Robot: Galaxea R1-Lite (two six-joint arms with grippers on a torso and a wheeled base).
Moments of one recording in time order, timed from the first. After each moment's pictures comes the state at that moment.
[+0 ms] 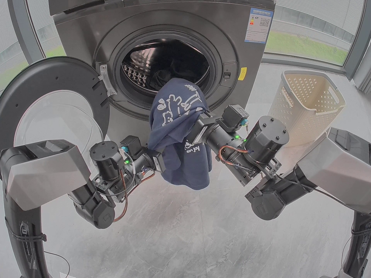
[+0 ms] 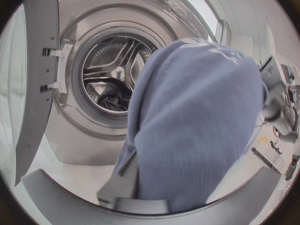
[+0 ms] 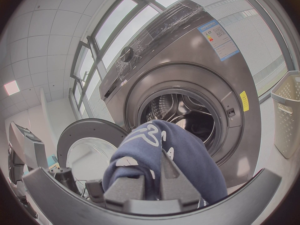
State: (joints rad) left arm -0.45 2.23 -0.80 -1.55 -0.08 -0.12; right arm 0.72 2.20 -1.11 -1.51 -0.06 0.21
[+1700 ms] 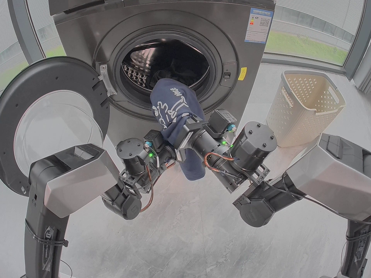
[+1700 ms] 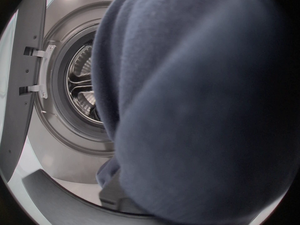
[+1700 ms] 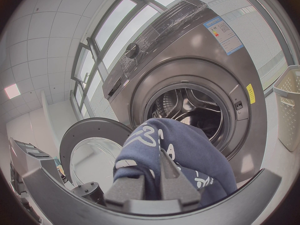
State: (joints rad) left arm -0.51 2.42 -1.12 -1.55 -0.02 -0.07; right arm 0.78 2.24 -1.16 -1.50 -0.10 0.21
